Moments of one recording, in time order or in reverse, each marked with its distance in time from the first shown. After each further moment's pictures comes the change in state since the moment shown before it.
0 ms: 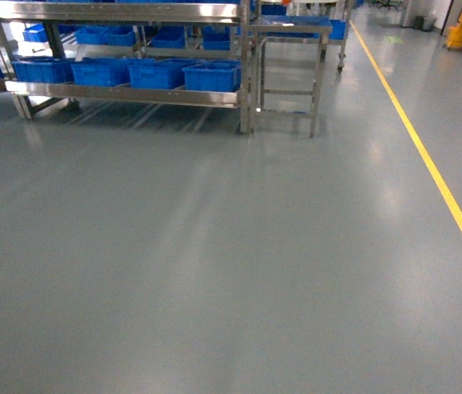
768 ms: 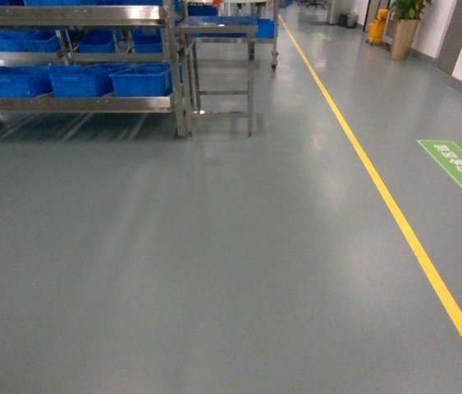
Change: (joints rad) left arm -0.001 0.000 0.000 0.000 0.000 0.000; right arm 0.000 0.000 0.000 0.000 0.000 0.000
